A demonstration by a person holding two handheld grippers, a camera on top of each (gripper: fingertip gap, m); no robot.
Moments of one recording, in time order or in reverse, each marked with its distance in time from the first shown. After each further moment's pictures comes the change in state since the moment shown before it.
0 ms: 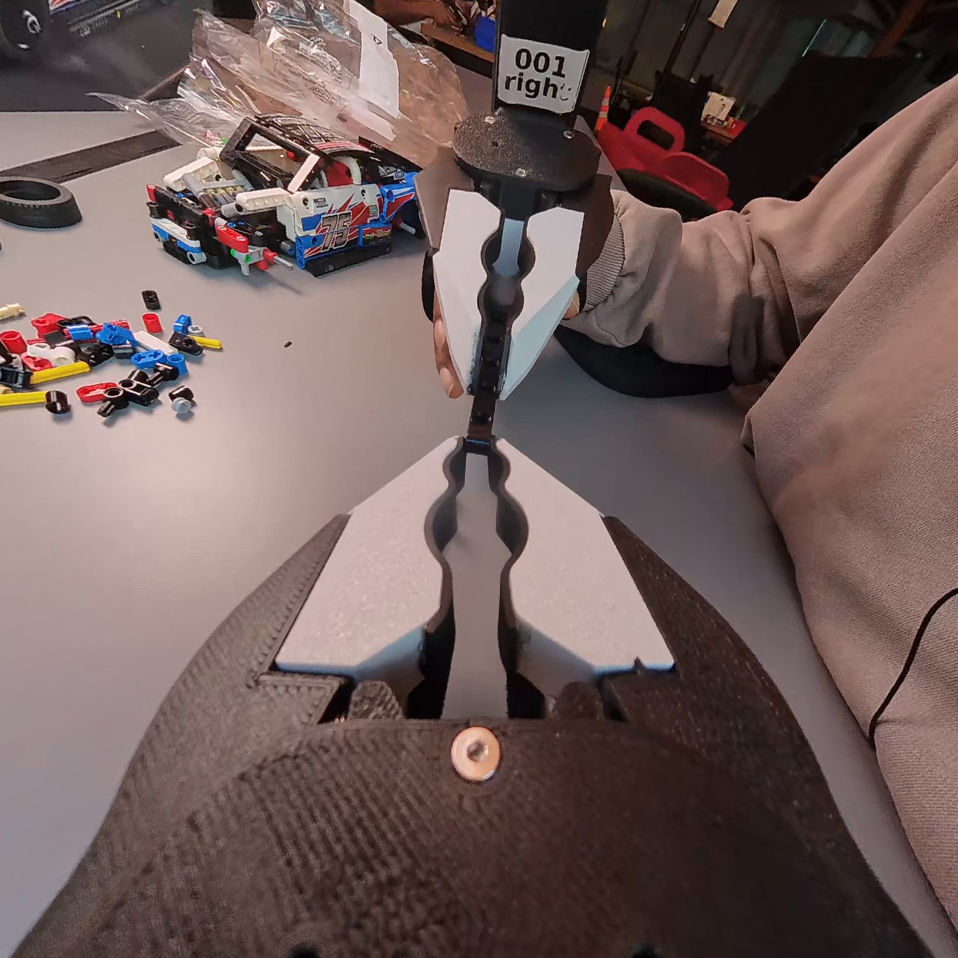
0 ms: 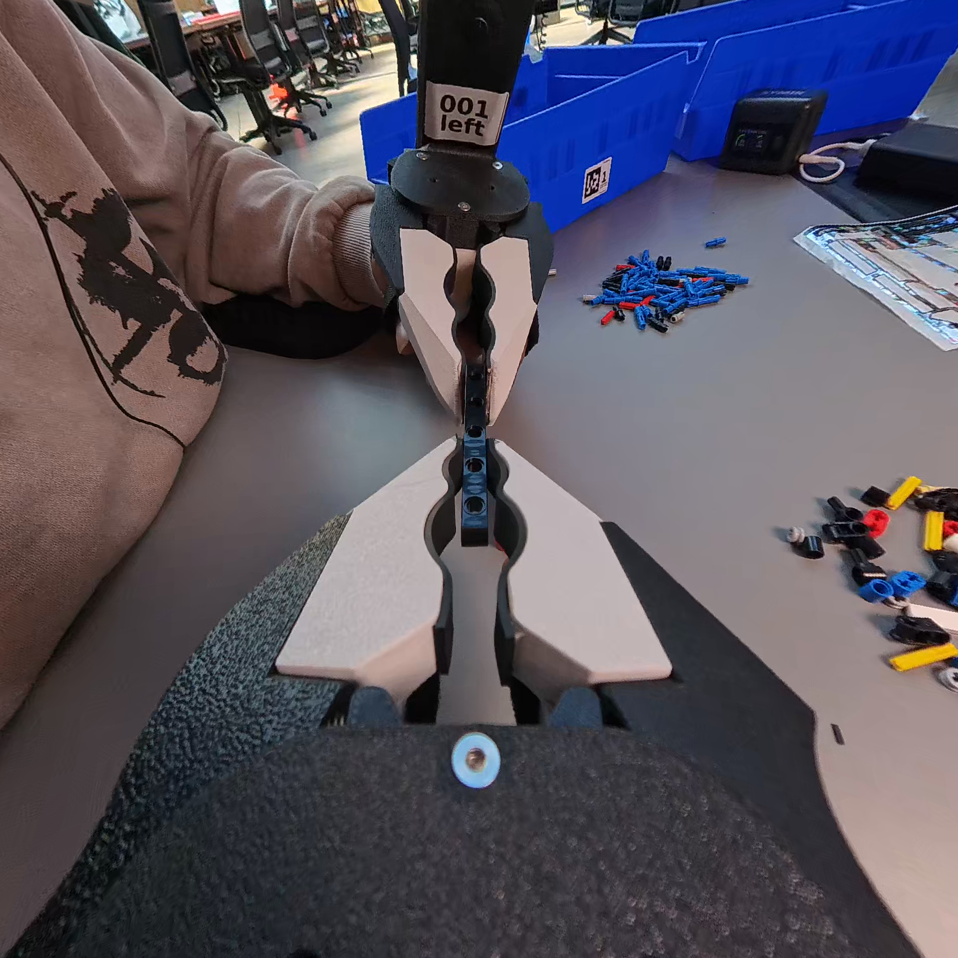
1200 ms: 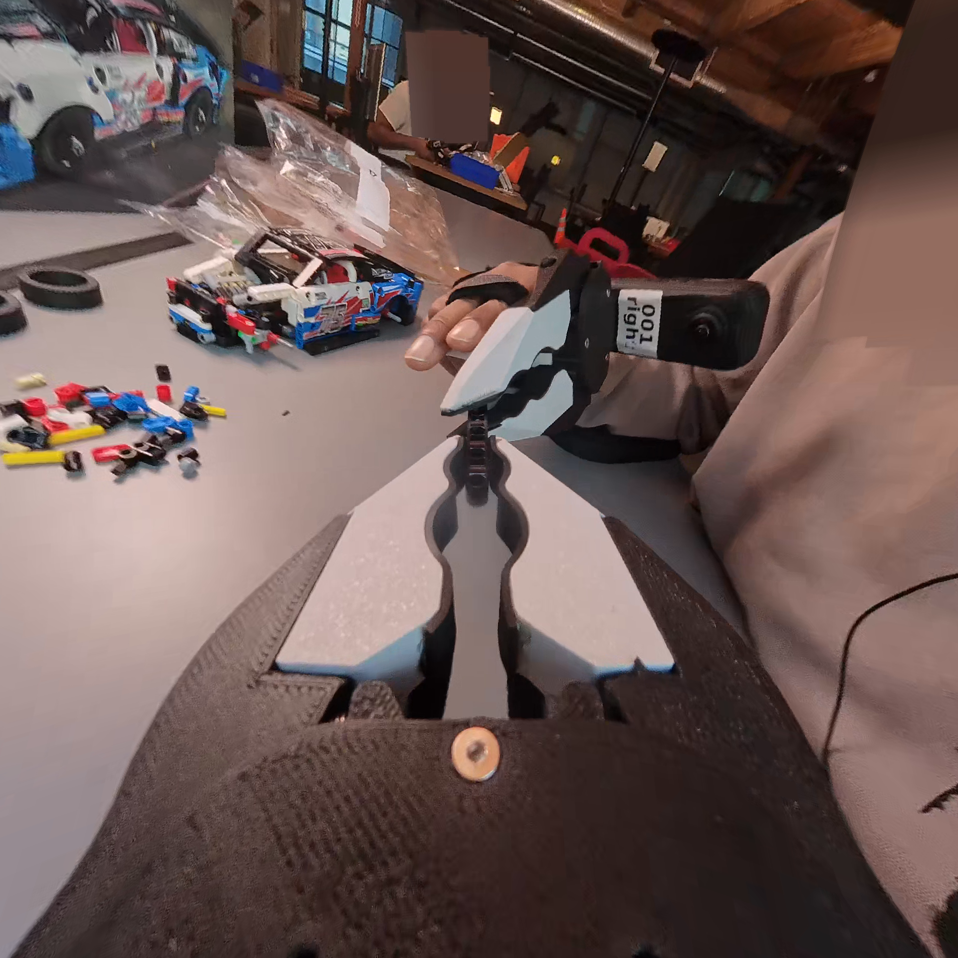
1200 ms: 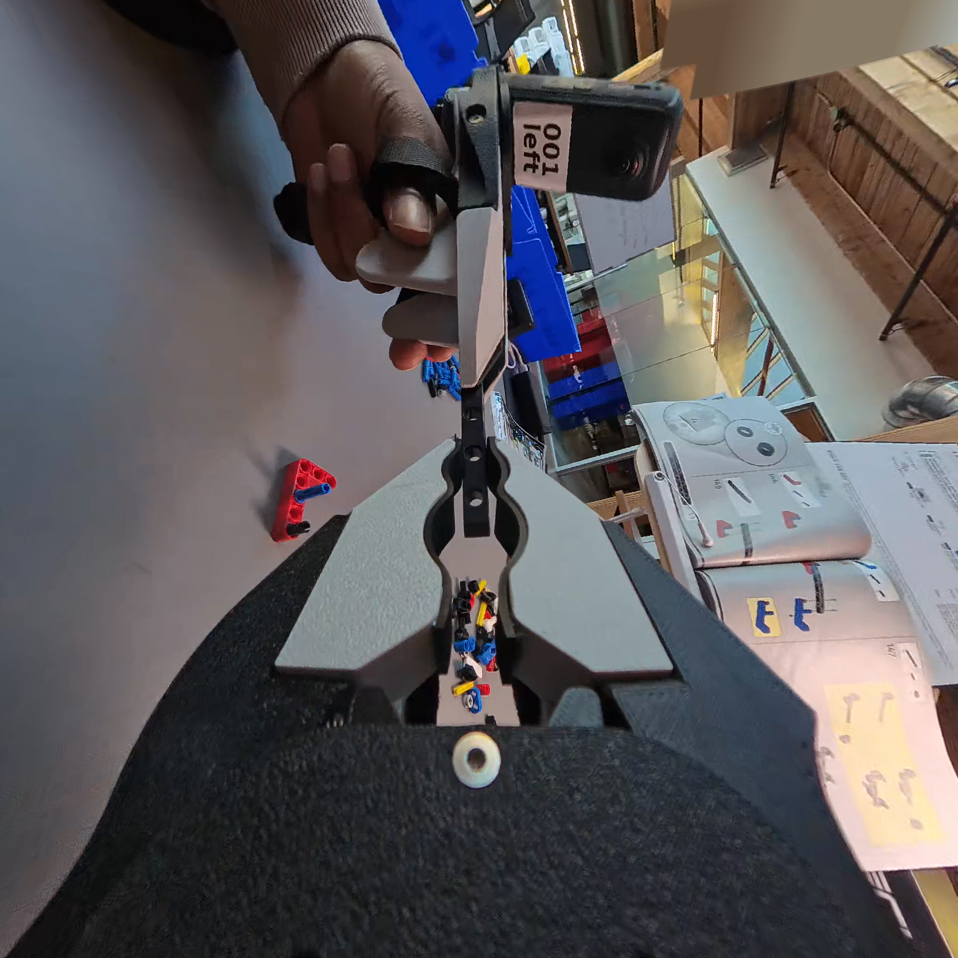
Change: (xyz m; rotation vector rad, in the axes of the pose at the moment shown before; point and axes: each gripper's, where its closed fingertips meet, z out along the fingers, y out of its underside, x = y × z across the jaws) left arm 0.007 -0.031 -0.014 0.169 0.064 -0.057; right arm 0.008 -0.024 0.007 -0.098 0.549 -1.124
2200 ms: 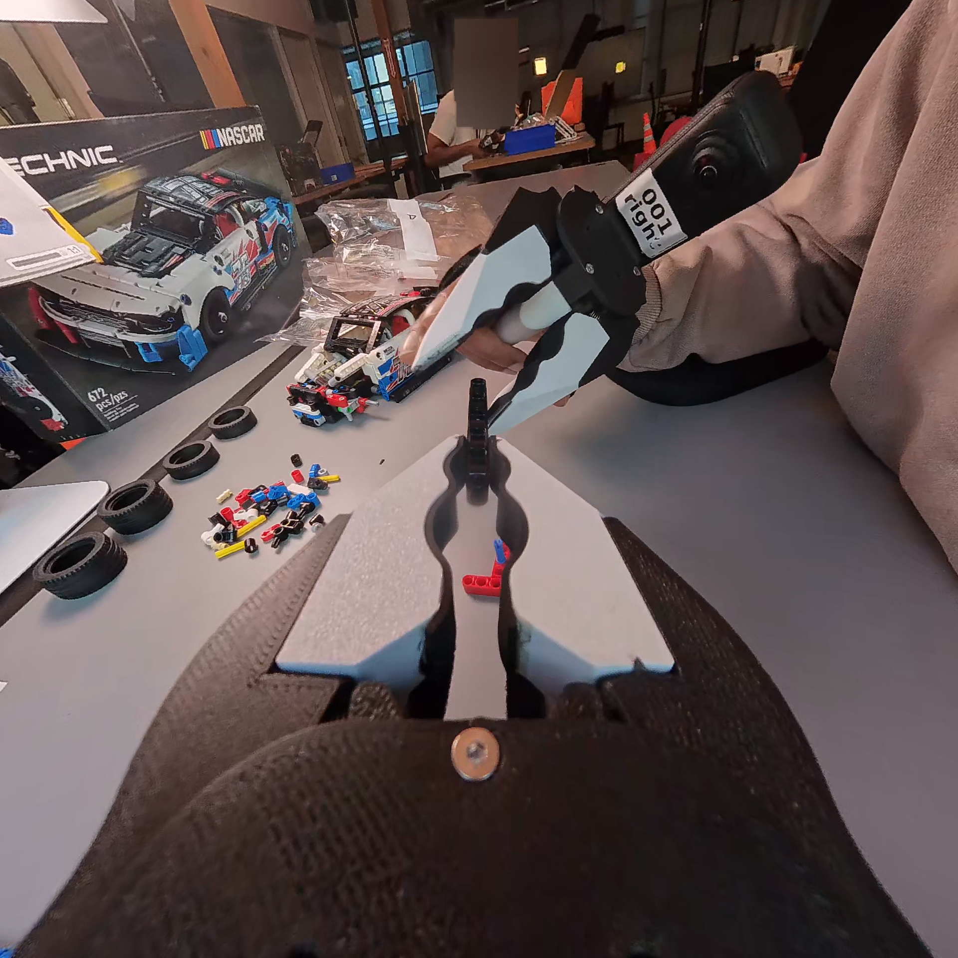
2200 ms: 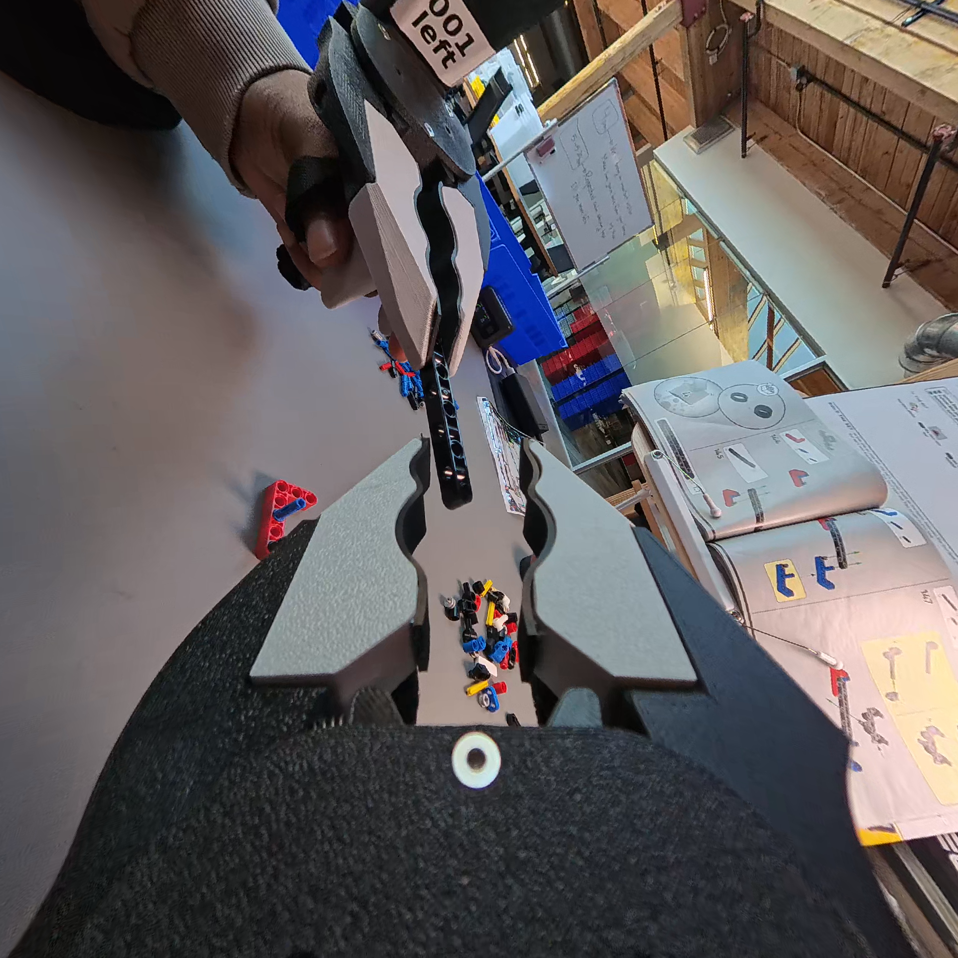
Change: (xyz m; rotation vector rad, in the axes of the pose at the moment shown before) left arm 0.004 -0.007 -0.004 -0.031 -0.174 0.486; right arm 0.016 0.001 -0.008 0.033 0.043 0.149
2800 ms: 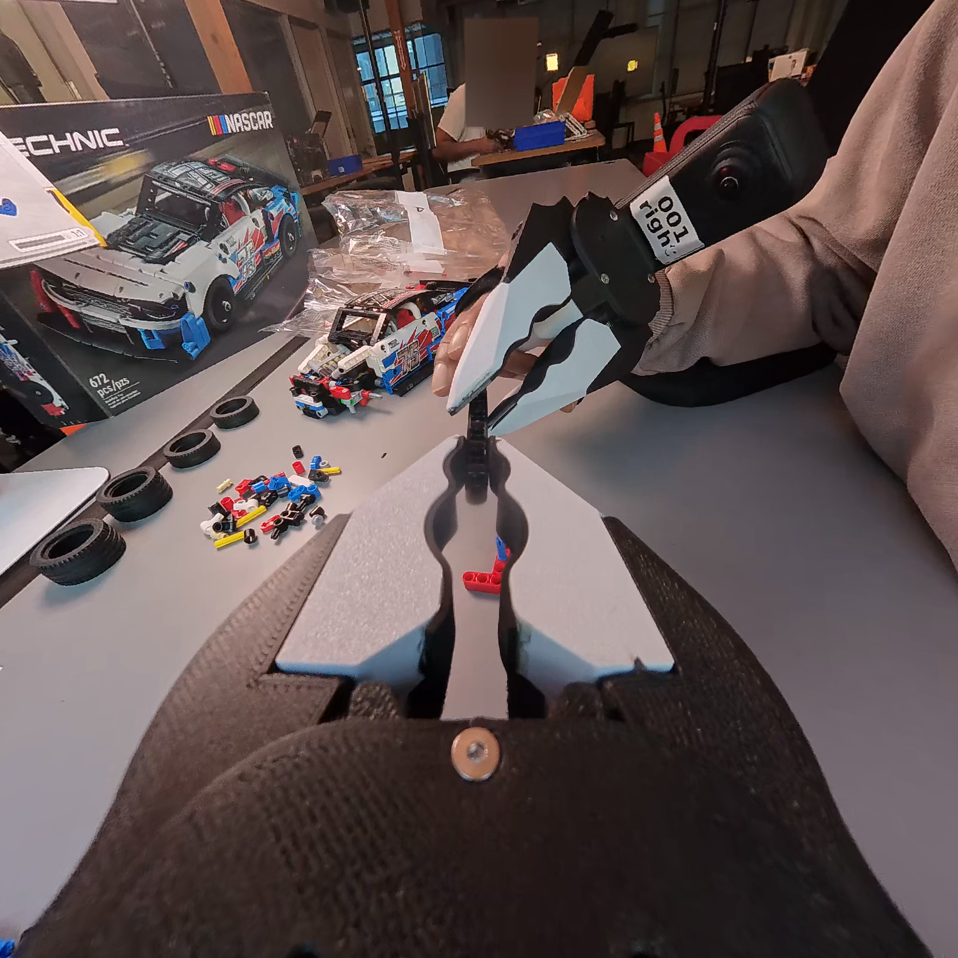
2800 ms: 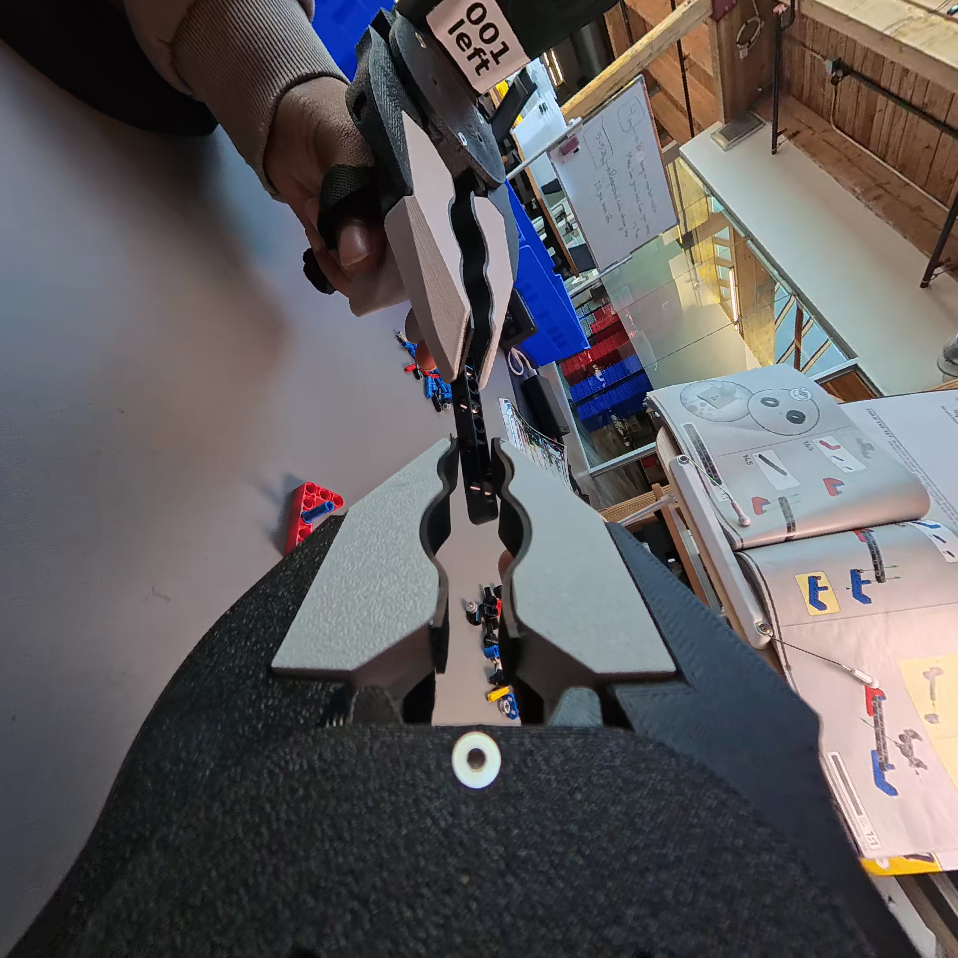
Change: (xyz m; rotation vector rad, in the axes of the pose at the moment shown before) left arm -0.002 0.003 0.001 -0.006 -0.013 -0.024; right arm -0.013 -0.001 0.003 -0.001 -0.042 0.005
